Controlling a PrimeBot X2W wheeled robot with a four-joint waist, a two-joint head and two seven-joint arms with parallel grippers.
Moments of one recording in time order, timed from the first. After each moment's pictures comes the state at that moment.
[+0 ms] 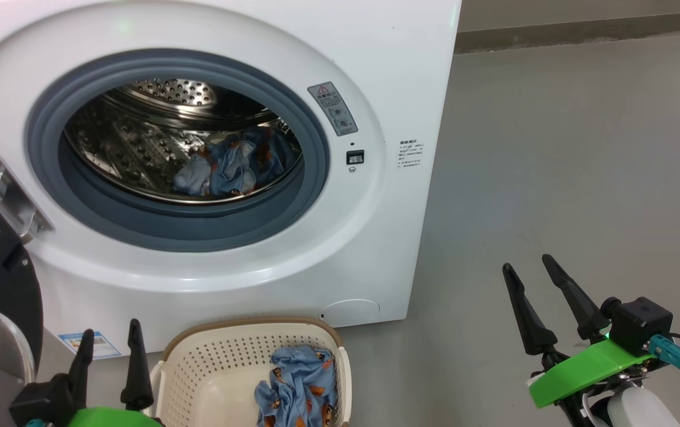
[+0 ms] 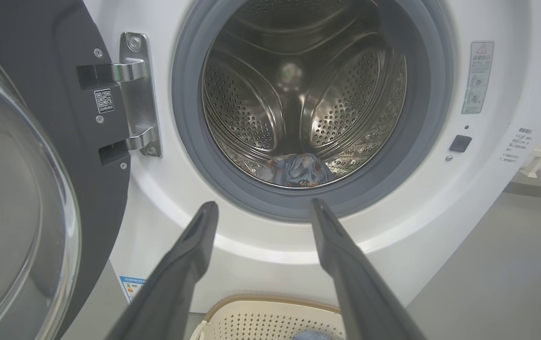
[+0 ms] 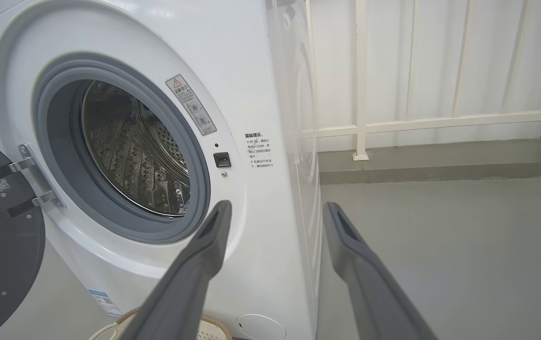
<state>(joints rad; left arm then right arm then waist) -0.04 0.05 0.03 0.24 -0.29 -0.07 -0.26 -0.16 -0.19 0.15 0.24 0.38 0.13 -0.26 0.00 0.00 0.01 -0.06</state>
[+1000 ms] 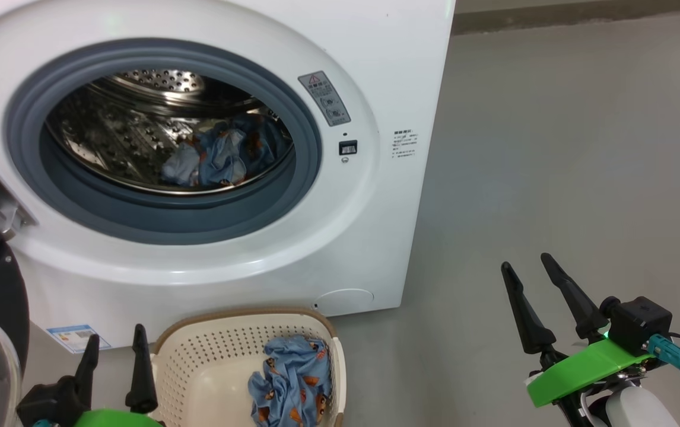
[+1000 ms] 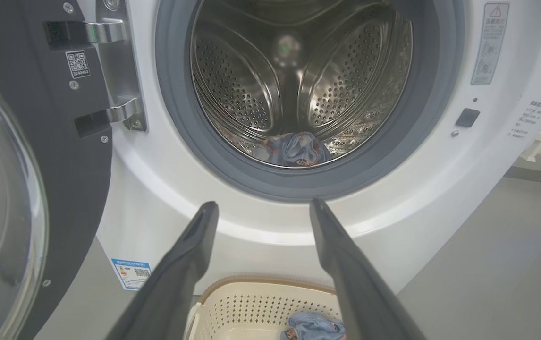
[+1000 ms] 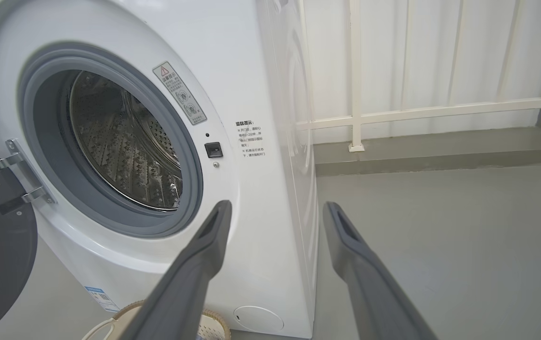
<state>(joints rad) -0.04 0.04 0.03 0.27 -0.29 -0.07 -0.26 -0.16 -0.18 0.15 0.23 0.38 0.13 -0.26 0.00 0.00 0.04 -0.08</state>
